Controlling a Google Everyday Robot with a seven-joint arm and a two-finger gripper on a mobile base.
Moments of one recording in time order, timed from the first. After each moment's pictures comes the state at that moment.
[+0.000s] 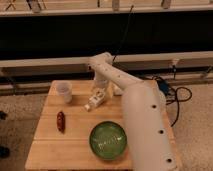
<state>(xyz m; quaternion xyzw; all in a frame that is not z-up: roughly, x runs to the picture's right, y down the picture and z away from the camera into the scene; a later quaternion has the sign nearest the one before) -0.013 0.042 0.951 -0.31 -0.21 -0.49 0.79</state>
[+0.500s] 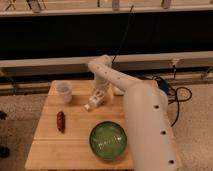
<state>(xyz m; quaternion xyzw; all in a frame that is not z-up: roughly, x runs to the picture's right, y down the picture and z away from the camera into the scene) -0.009 0.054 0.953 -0.32 -0.18 -0.49 0.79</state>
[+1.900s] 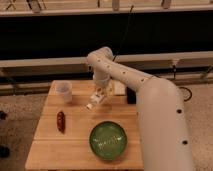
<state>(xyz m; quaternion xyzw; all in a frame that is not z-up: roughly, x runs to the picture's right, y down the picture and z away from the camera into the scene) -0.008 0.040 0.857 -0.32 -0.19 -0.46 0.80</state>
